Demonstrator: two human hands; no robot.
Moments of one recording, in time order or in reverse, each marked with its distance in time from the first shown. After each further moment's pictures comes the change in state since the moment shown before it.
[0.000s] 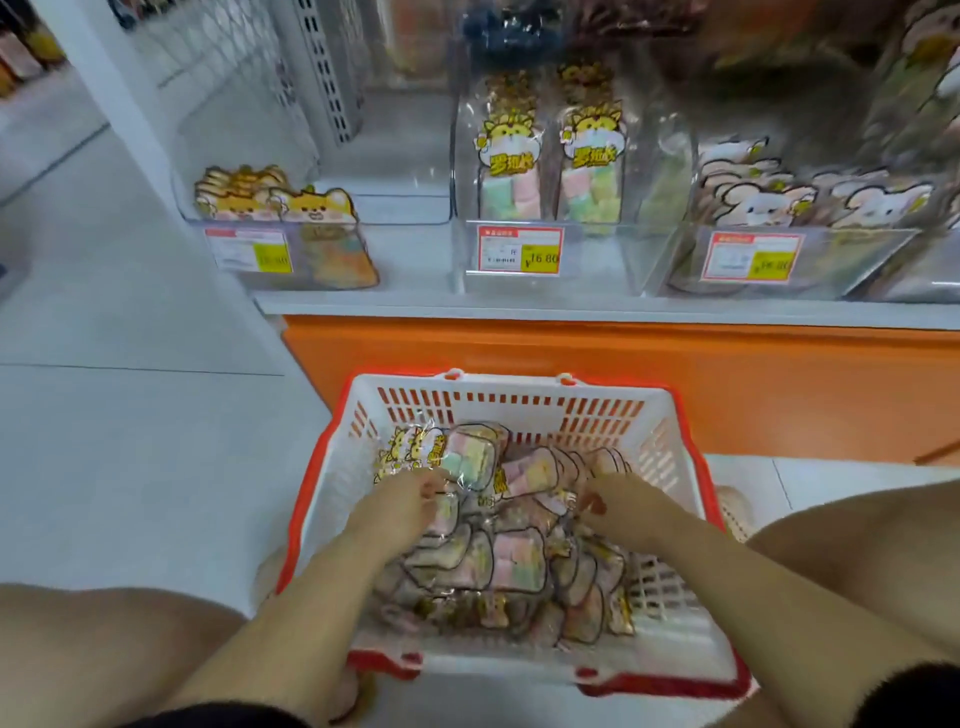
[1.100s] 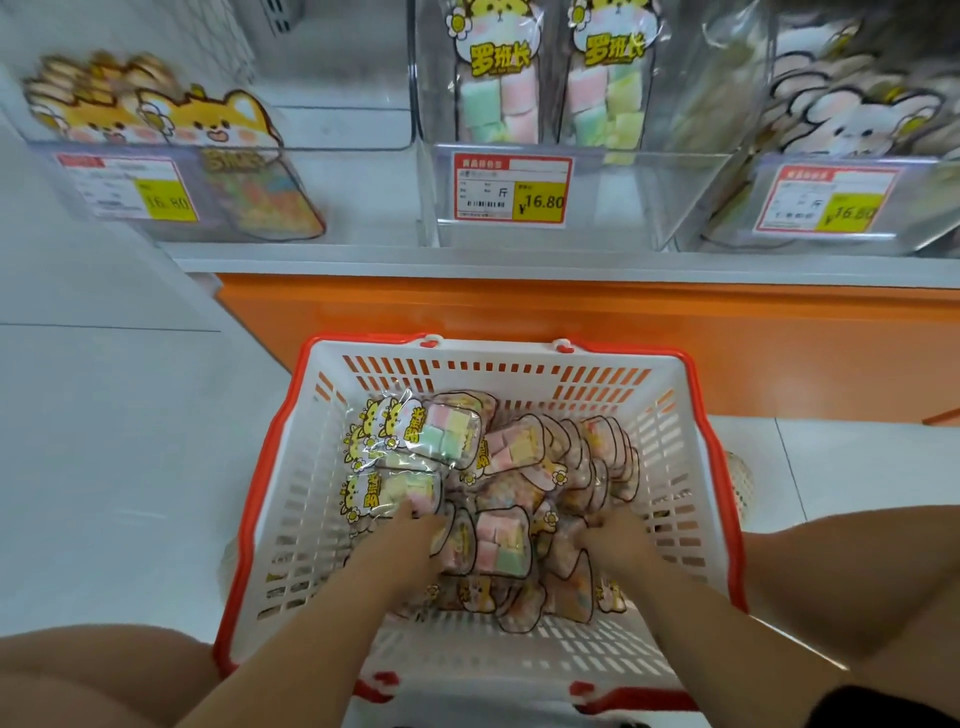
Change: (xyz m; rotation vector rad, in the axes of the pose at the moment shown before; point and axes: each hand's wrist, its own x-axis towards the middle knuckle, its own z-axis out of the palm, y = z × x) left_hand 0.009 -0.016 0.074 0.268 -0.357 -0.072; right_hand 0.021 0.017 0.098 0.697 0.068 0.556
